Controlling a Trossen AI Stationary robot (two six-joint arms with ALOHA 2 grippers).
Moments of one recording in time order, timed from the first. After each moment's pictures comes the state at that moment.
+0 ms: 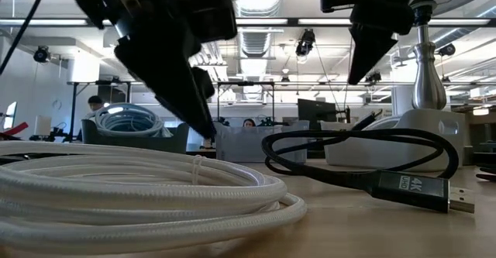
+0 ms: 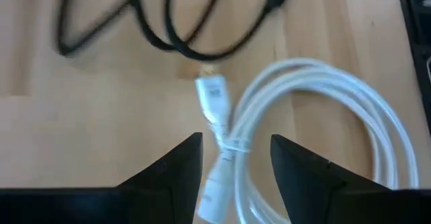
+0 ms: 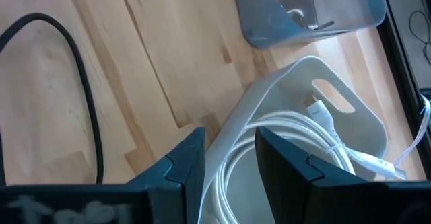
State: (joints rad) left arm -0.33 1.75 1.06 -0.20 0.07 -0.37; right arm 0.29 1.60 1.23 -1.06 0.52 0.62
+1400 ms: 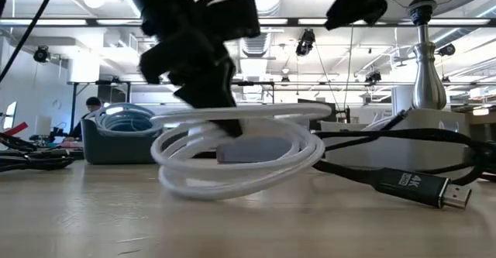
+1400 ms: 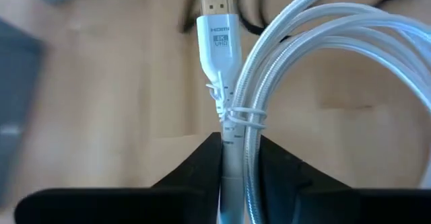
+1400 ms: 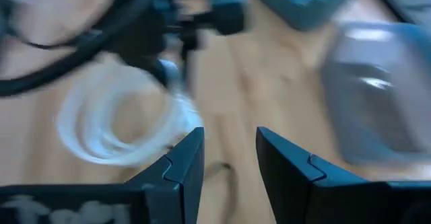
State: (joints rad) left arm -0.31 1.83 1.22 -0.39 -0.33 -0.12; right arm 0.37 1.31 0.97 -0.41 0.39 0.38
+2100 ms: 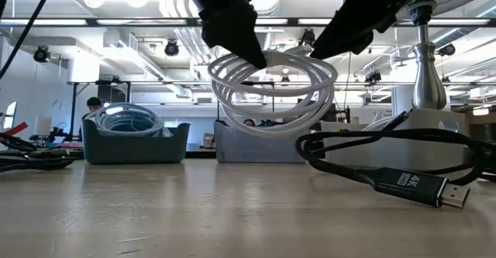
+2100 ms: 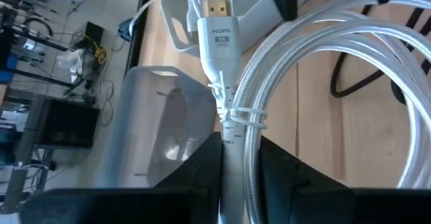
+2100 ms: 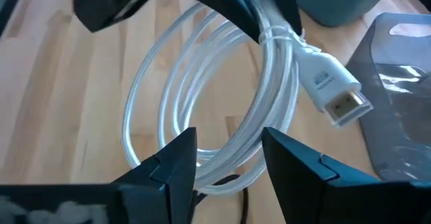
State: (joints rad) left arm -0.31 1.83 1.47 -0.59 -0.77 0.04; right arm 0.31 1.39 0.86 -0.20 0.34 0.31
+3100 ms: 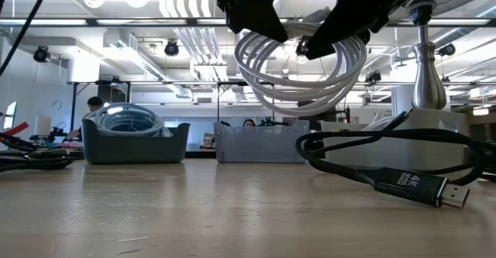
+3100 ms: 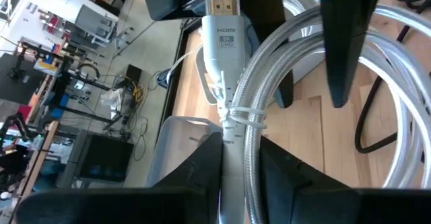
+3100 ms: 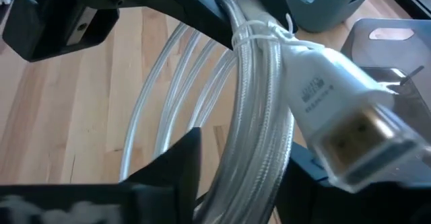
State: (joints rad) left arm -0.34 1.83 1.46 -0.35 -0.89 0.23; right arm 0.29 1.38 0.86 -0.18 0.37 0.33
